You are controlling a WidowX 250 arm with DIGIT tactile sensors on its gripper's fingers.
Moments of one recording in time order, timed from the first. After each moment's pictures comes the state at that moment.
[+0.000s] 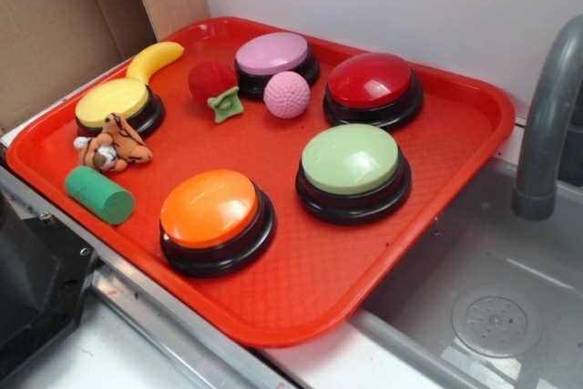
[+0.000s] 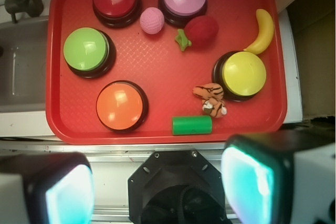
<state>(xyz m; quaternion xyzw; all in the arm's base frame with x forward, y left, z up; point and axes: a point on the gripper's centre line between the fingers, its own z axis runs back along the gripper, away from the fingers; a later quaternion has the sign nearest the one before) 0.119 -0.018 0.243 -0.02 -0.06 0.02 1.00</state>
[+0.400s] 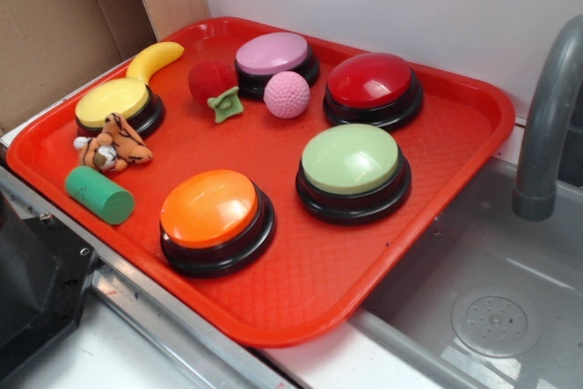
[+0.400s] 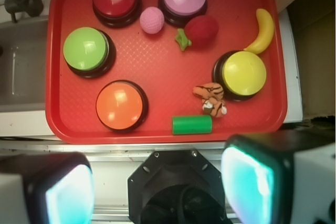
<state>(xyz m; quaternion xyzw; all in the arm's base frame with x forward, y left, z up) 0.118 -0.017 0.239 -0.02 -0.05 0.02 1.00</state>
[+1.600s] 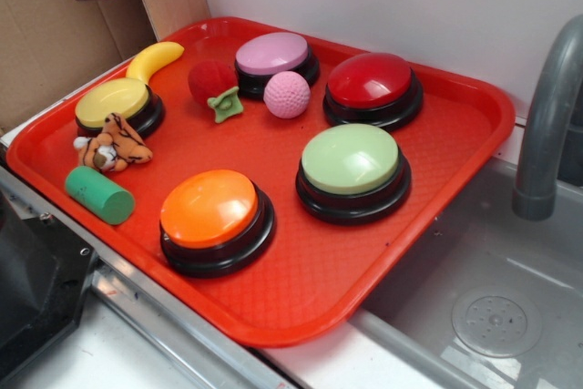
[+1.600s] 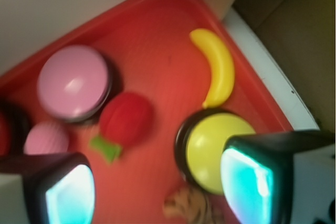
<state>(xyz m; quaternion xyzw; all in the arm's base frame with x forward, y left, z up) 0.237 0.100 0.128 0.01 -0.10 0.32 0.94</state>
